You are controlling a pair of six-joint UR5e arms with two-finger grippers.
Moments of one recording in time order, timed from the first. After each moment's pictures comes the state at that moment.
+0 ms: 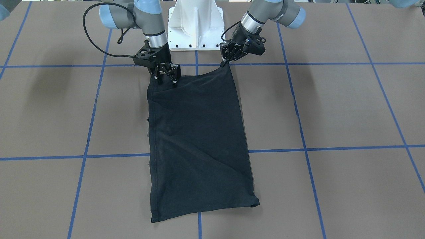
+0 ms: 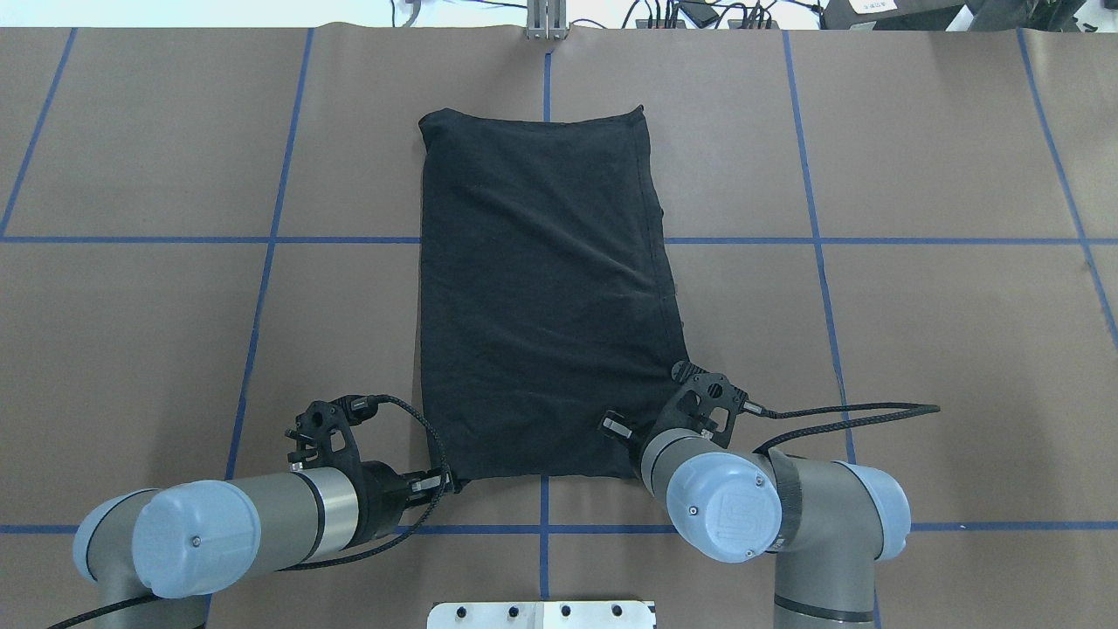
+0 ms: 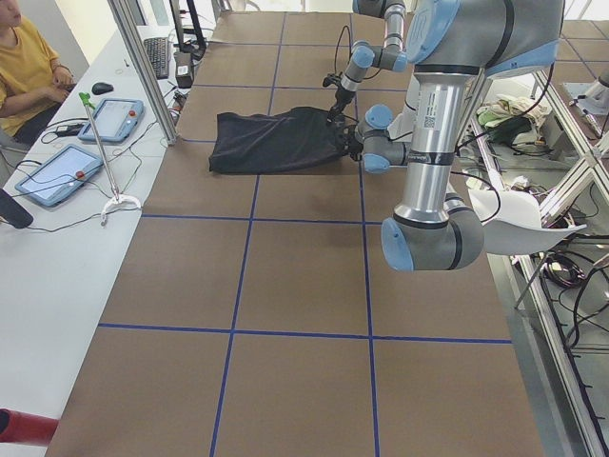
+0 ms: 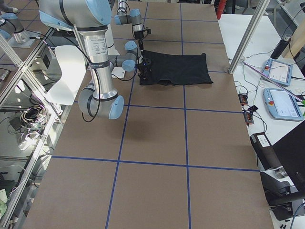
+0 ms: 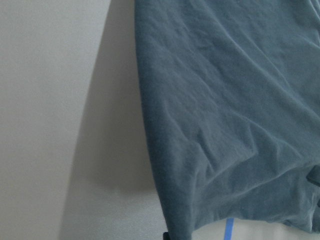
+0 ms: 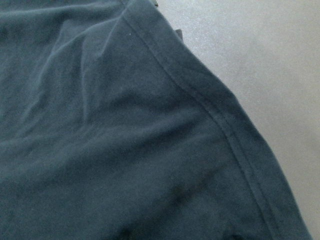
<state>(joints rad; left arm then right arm) -0.17 -1.79 -1.94 -2.27 -1.51 -1.71 0.19 -1.20 1.86 -1.35 1.35 1.91</state>
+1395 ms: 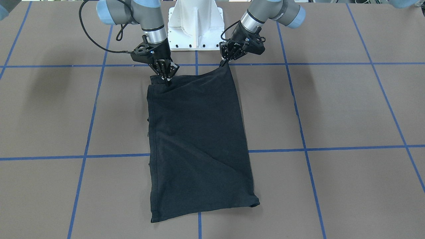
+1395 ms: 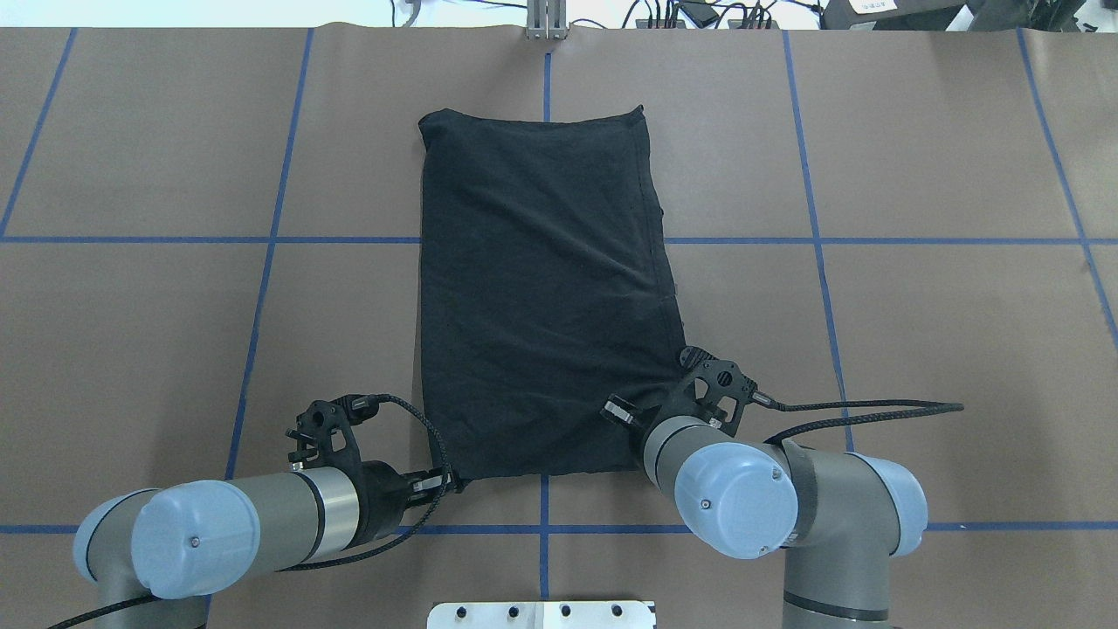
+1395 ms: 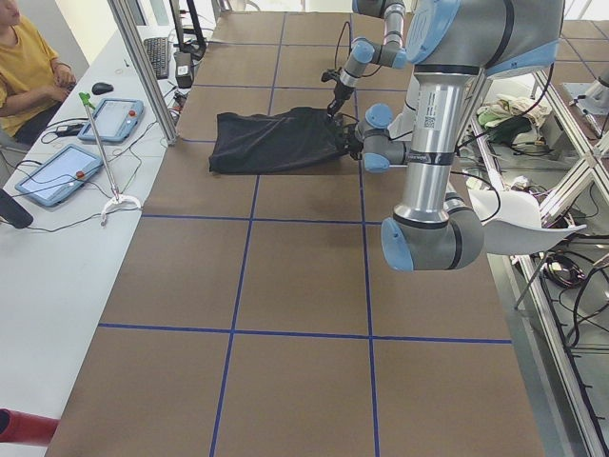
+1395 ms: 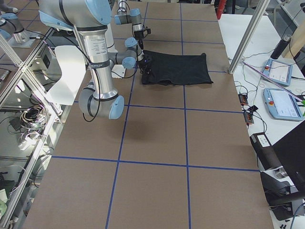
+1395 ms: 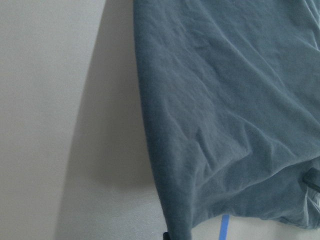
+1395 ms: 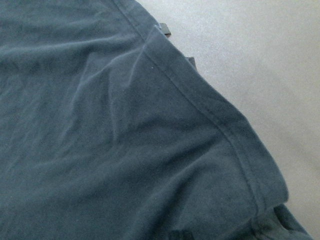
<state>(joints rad) -0.17 -1.79 -1.94 -2.27 -1.51 -1.71 0.21 -1.20 1.94 -1.39 1.34 1.95</state>
